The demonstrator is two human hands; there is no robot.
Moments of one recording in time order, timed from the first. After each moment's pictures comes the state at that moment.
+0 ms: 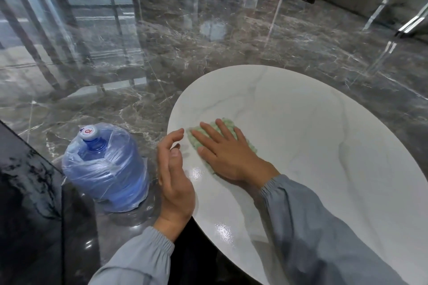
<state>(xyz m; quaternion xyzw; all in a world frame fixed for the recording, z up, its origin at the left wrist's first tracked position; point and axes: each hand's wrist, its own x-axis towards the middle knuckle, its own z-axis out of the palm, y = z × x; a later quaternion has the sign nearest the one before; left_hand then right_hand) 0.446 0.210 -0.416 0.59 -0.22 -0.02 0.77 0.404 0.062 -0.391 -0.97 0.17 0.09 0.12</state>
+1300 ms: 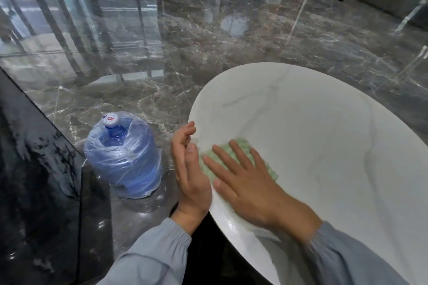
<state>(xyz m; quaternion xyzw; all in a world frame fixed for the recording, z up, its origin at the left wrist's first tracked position) 0.451 0.209 -0.425 0.55 -0.18 -0.03 0.82 0.350 0.110 -0.392 -0.99 0.09 0.09 0.09</state>
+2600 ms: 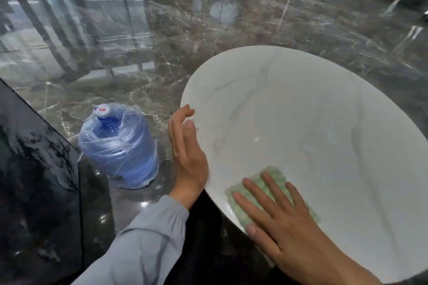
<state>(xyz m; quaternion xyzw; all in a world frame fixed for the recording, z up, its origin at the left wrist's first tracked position) 0.448 0.207 -0.418 0.63 -0.19 -0.02 0.76 0.221 0.150 -0.386 -0.98 0.13 0.11 0.08</state>
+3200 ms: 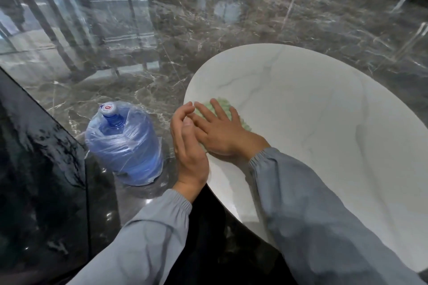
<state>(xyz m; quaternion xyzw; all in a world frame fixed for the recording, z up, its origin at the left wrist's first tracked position) 0.450 0.208 -0.422 0.59 -0.18 -0.02 0.79 0.437 0.099 -0.391 -0.97 0.14 0.14 0.11</state>
